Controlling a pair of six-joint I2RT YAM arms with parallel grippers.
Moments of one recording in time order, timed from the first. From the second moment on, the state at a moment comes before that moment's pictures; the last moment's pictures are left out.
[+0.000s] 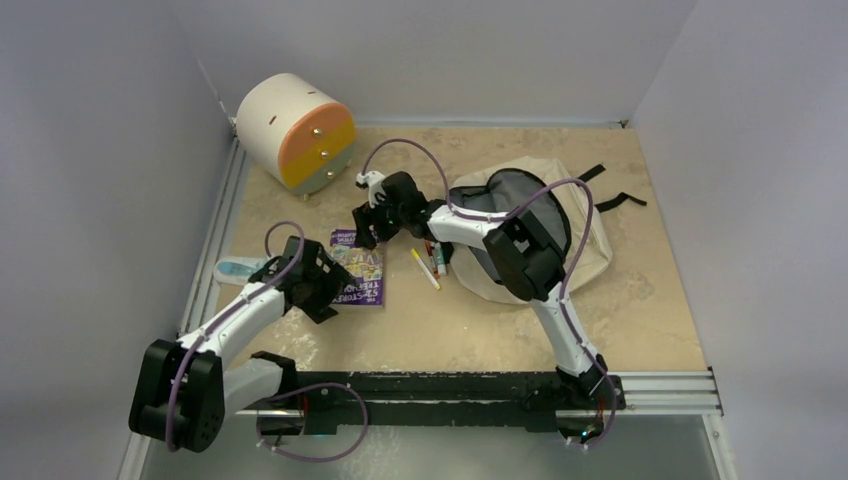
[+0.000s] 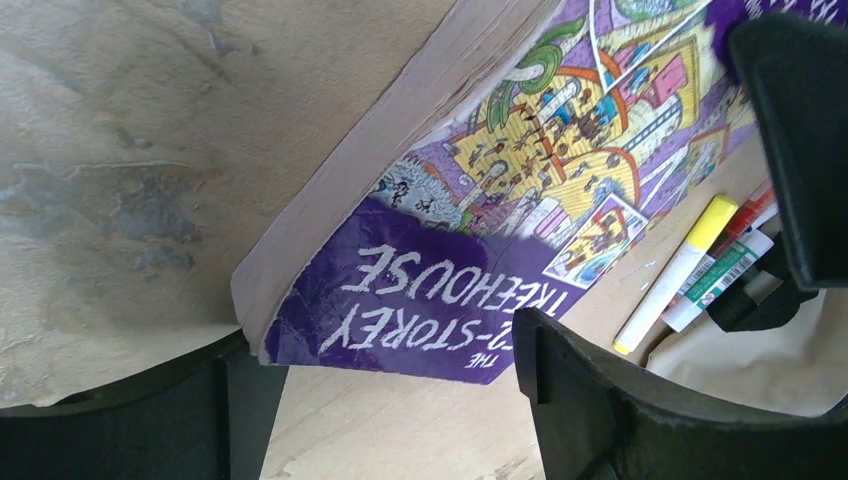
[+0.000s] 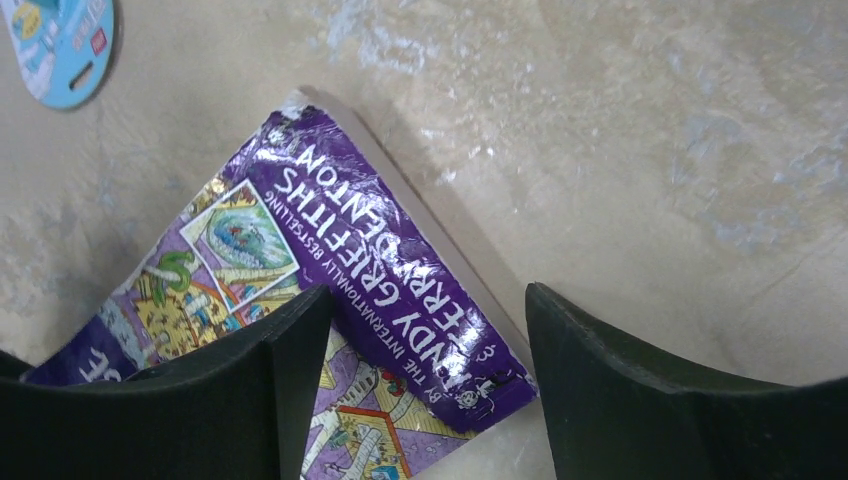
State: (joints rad) left arm -0.26 1.10 0.48 -0.46 0.07 -1.15; right arm 0.79 2.31 1.67 -0.02 -0.33 0.18
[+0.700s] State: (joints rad) left arm -0.21 1.38 0.70 -0.50 -0.03 -1.03; right arm 0.77 2.03 1.28 -0.01 -0.32 0.21
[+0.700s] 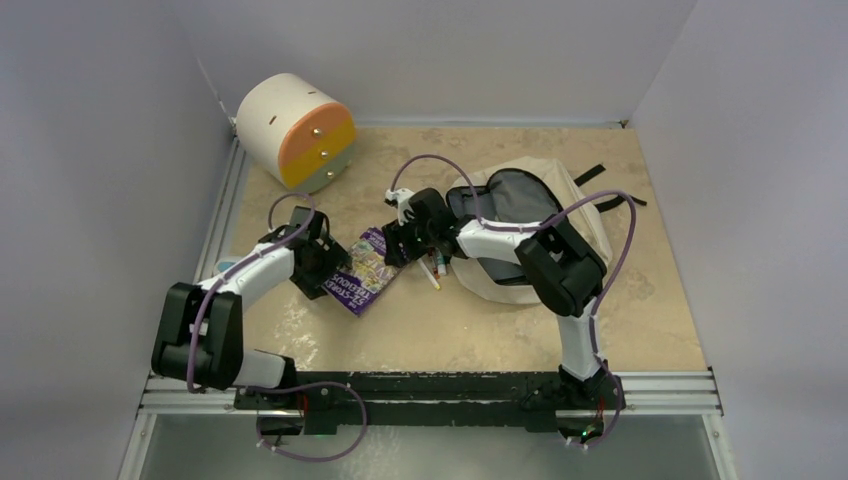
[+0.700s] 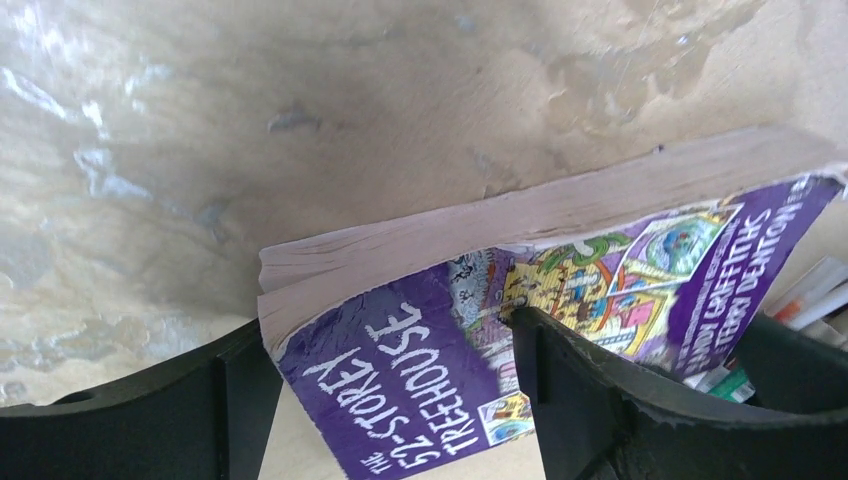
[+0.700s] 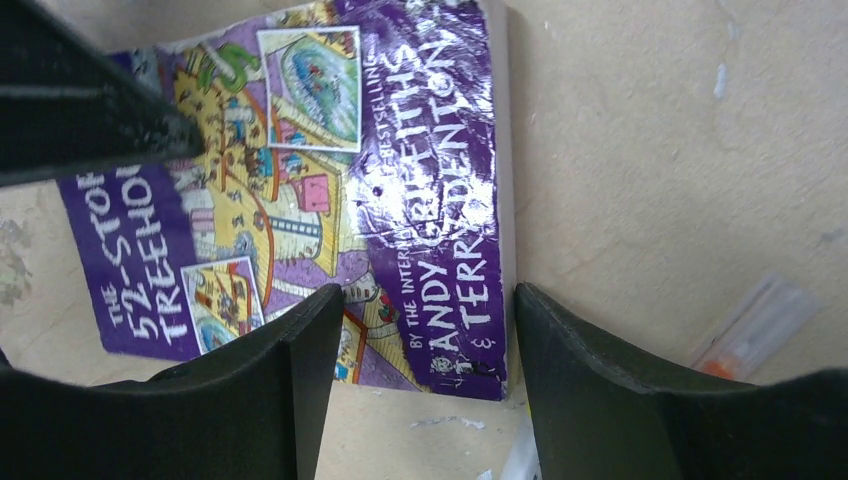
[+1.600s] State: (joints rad) left arm -0.13 1.13 0.65 -0.48 -0.06 -0.87; right arm 0.78 2.09 1.43 -0.07 -0.19 0.32
